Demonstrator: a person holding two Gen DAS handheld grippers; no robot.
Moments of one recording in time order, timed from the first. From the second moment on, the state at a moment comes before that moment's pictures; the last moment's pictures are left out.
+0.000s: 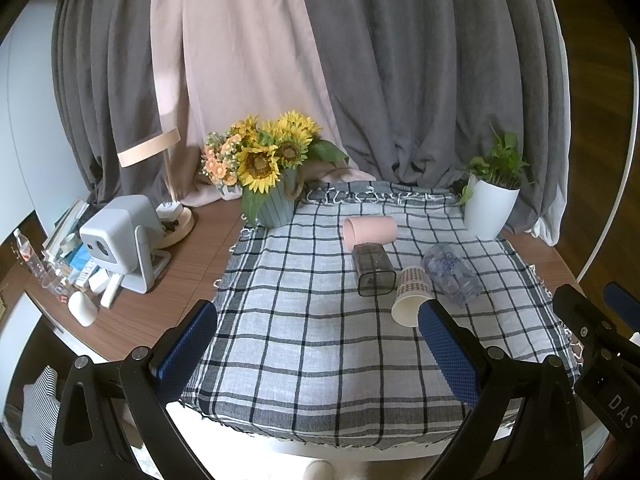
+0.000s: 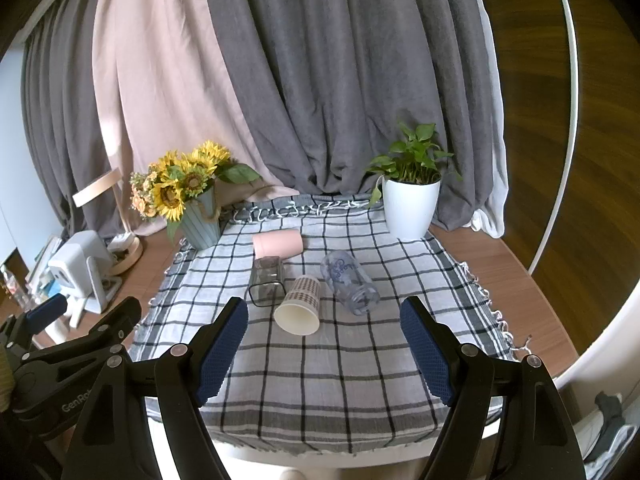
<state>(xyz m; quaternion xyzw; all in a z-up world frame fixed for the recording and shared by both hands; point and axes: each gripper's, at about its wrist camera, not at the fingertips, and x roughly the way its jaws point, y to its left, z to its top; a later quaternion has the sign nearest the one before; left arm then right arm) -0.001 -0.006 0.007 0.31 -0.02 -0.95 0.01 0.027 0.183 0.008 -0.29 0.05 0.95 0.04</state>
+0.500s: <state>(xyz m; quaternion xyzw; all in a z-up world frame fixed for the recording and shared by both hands) -0.081 -0.002 -0.027 0.39 -0.05 -0.92 -0.06 -0.030 0.176 -0.019 -0.34 0.08 0.93 0.07</state>
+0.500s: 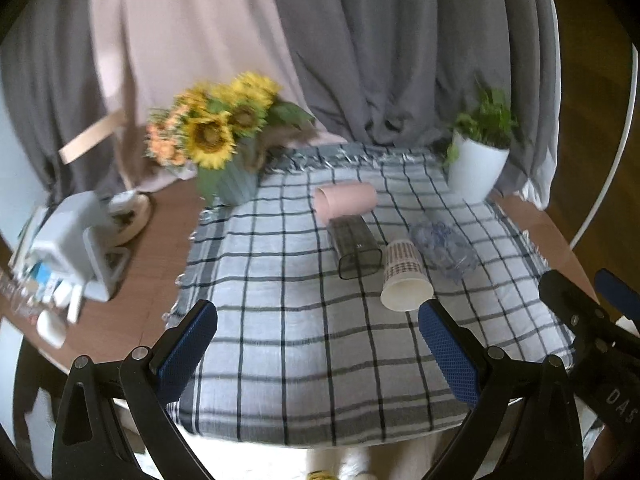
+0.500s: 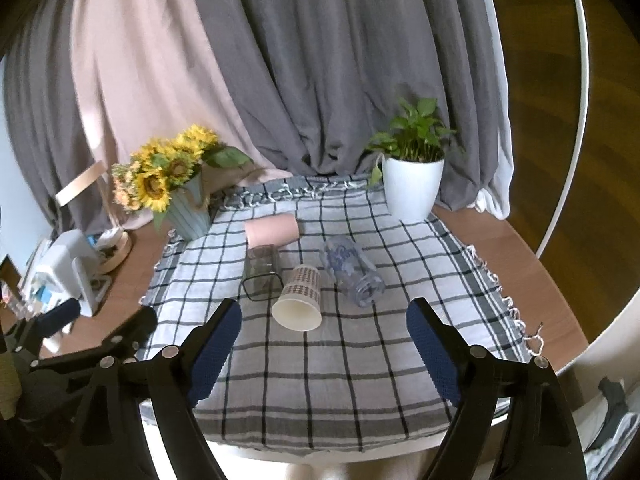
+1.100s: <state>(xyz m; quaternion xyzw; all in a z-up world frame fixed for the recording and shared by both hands) -0.328 0.059 -0.087 0.49 -0.25 -0.81 -0.21 -0.203 0.196 -0.093 -0.44 0.26 0.83 0.20</state>
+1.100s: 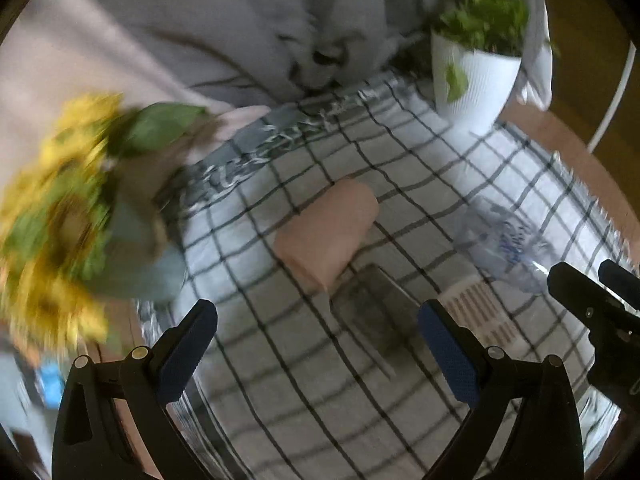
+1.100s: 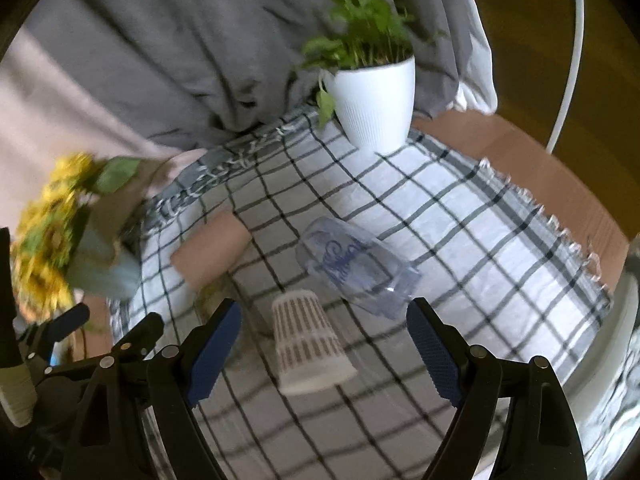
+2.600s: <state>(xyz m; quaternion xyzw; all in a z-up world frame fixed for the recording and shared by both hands) -0.442 0.096 -0.151 0.59 -0.29 -0.72 -0.20 -0.269 0.219 -0.099 -0.45 0.29 0.80 0.26</state>
